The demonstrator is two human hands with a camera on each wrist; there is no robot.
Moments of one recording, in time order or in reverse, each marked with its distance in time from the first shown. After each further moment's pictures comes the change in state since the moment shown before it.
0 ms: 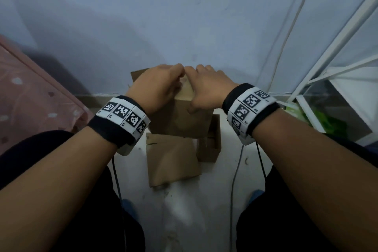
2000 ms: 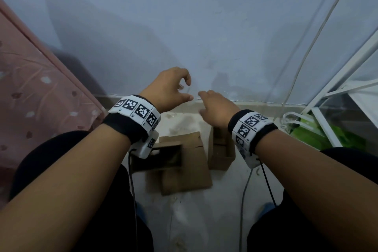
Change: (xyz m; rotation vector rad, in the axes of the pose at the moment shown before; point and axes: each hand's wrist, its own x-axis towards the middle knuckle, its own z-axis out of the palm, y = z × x) left_hand -0.005 -0.040 0.003 -0.305 -0.113 -0.366; right_hand 0.021 -0.018 0.052 0.184 -0.025 0.075
